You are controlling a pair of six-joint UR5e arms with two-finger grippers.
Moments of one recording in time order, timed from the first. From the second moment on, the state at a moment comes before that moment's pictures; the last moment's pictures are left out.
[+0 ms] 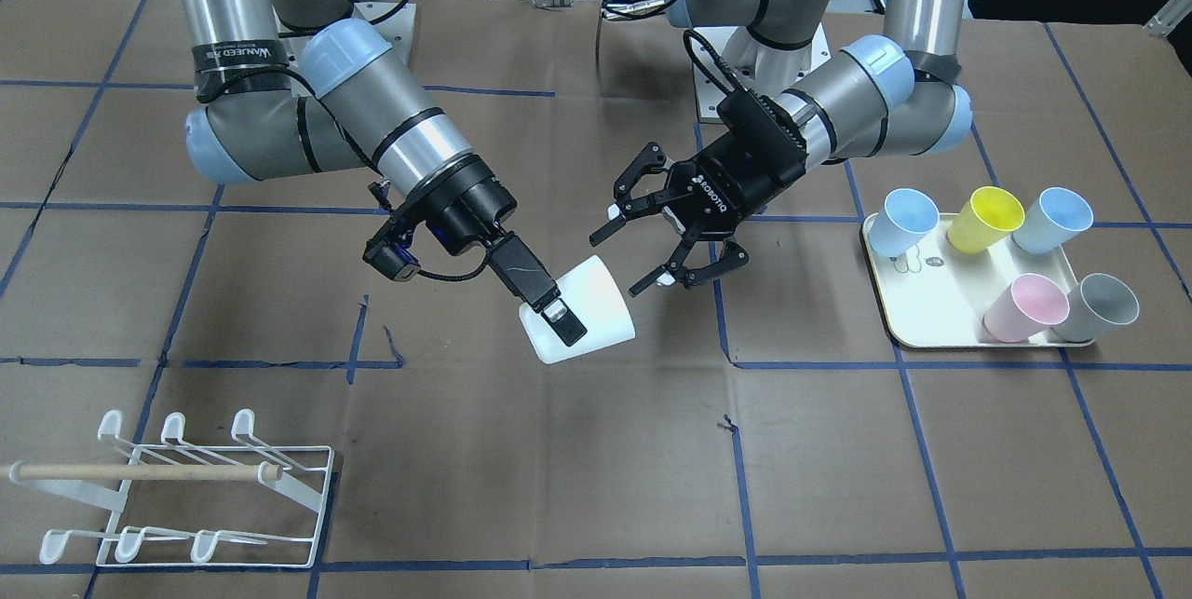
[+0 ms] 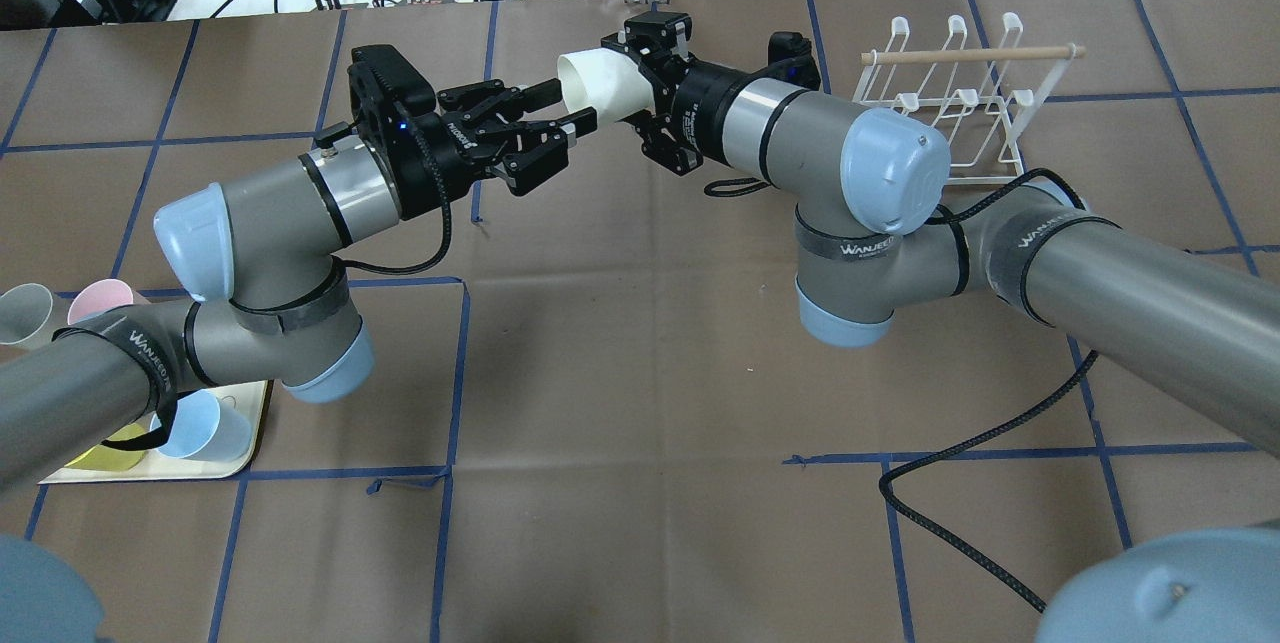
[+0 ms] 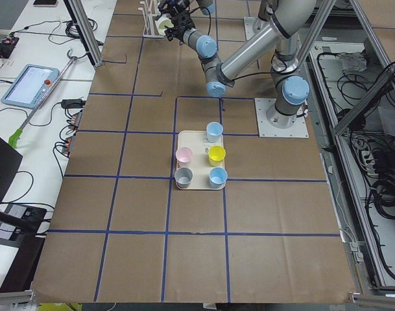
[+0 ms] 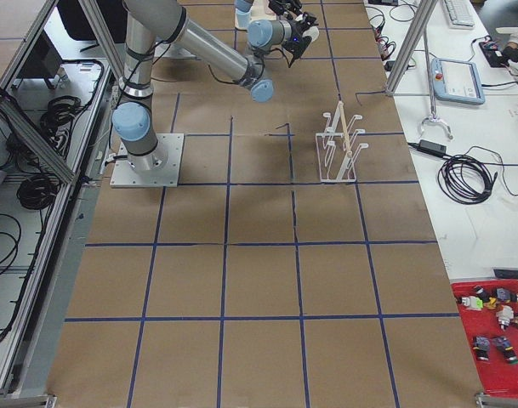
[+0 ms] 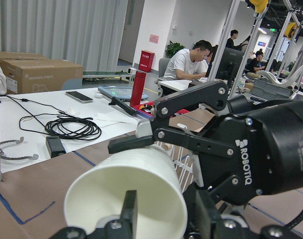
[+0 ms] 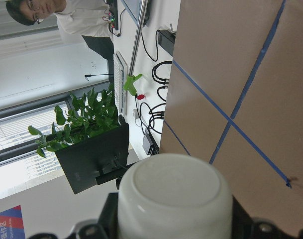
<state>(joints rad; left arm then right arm) -1.45 -1.86 -2.17 0.43 0.53 0.17 1.76 -1.18 1.95 -3.46 -1.04 1.60</state>
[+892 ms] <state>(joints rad) -1.26 -1.83 -2.17 0.34 0.50 0.11 1.54 -1.18 1.91 -3.46 -1.07 0.56</state>
